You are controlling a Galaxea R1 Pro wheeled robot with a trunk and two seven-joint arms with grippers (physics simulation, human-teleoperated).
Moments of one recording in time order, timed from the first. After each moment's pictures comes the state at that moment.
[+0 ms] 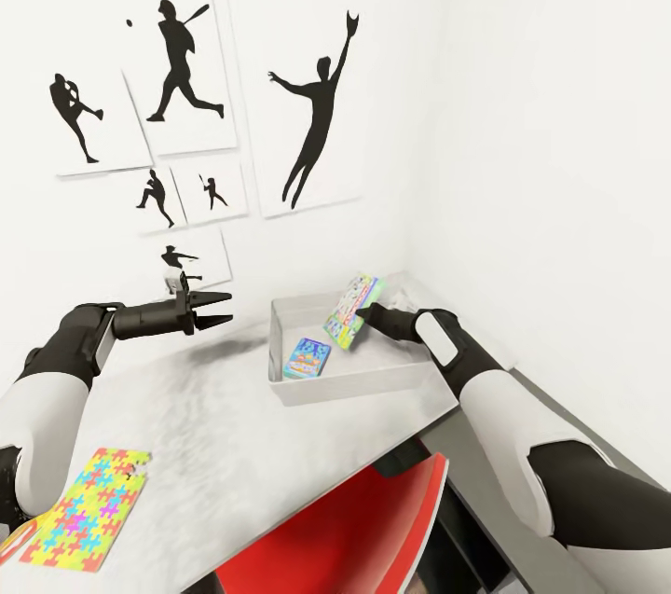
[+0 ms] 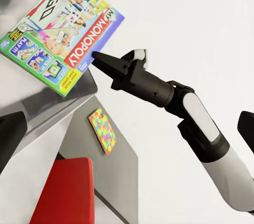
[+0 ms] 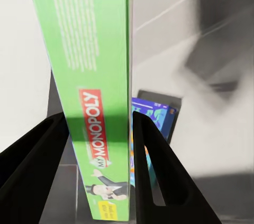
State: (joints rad) left arm -1.07 0.28 0.27 -0.59 -0.14 1.01 -1.56; right arm -1.08 0.08 0.12 -0.50 -0.69 0.56 0.11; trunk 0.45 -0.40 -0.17
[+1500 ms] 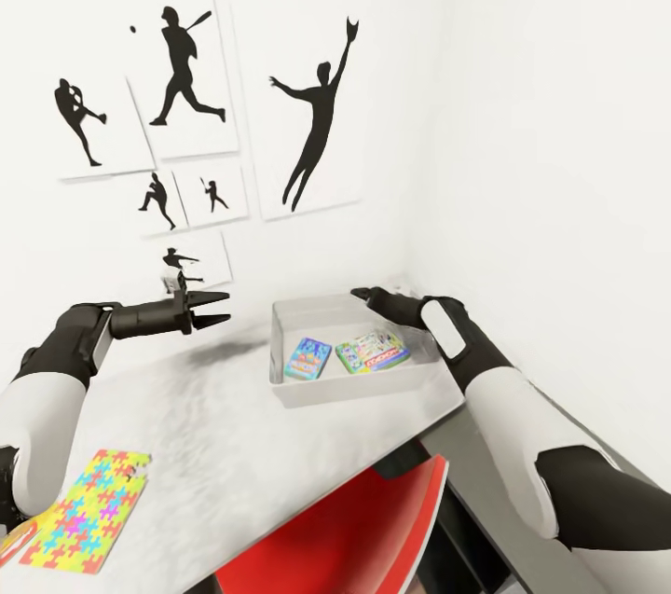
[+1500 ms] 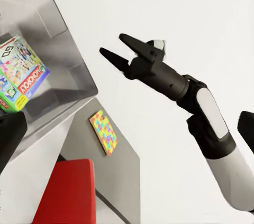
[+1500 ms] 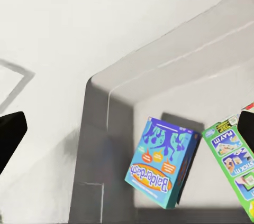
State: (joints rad) left arm -1.07 0.28 0.27 -0.59 -0.14 1.01 -1.56; right arm -1.07 0.07 0.11 -0.63 -0.70 0.59 0.12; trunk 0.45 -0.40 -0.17
